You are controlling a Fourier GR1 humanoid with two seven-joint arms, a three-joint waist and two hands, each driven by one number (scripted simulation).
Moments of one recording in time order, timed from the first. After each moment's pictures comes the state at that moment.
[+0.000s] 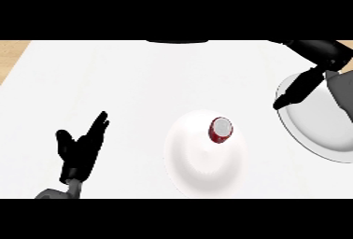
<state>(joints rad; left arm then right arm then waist) -0.04 0.32 -0.29 -1.41 0.35 0.23 0.12 -0.85 -0.62 0.28 -1.03 0.11 0.51 -0.47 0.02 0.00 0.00</state>
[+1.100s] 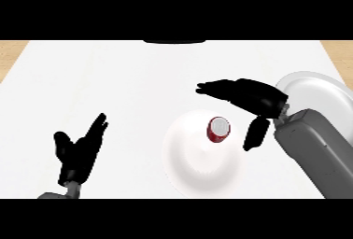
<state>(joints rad) -0.01 0.28 -0.24 -1.42 0.30 0.19 0.15 -0.64 -0.45 0.43 -1.38 0.46 0.53 -0.13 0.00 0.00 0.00</state>
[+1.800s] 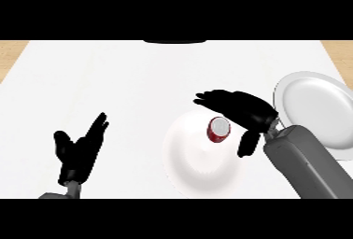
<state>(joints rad) 0.00 0.24 -0.19 -1.44 0.25 0.15 0.17 -0.53 -0.36 0.42 -1.40 0.70 0.48 -0.14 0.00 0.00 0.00</state>
